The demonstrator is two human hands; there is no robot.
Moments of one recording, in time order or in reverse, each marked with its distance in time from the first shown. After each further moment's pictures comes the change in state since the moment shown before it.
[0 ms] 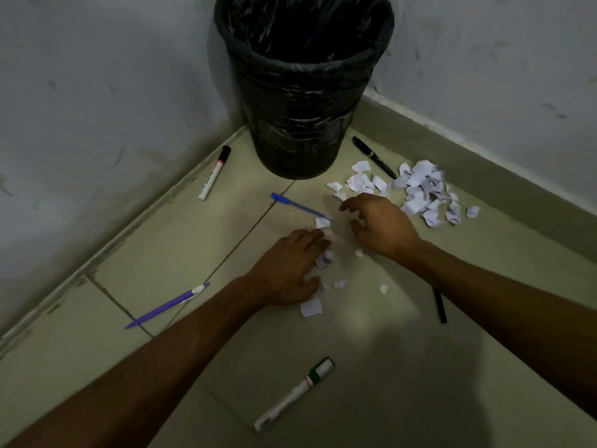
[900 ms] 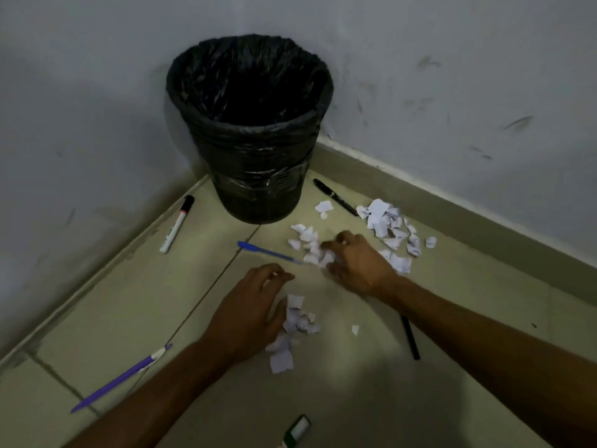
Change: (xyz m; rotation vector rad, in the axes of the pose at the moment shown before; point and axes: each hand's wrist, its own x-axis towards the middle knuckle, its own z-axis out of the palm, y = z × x) left_hand -0.006 0.012 -0.021 -0.078 0.278 -0.018; right_hand -0.008 0.034 0.001 -0.040 -0.070 0.052
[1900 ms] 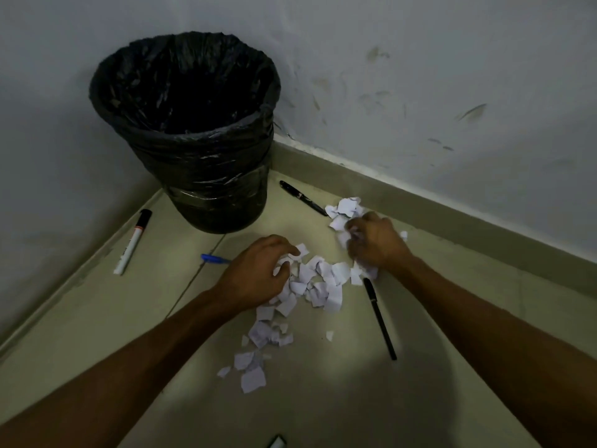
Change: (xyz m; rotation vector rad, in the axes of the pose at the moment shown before) left_hand 0.108 0.007 0.023 -0.204 -0.119 0.001; right_hand 0.005 0.087 -0.031 0.025 0.024 0.321
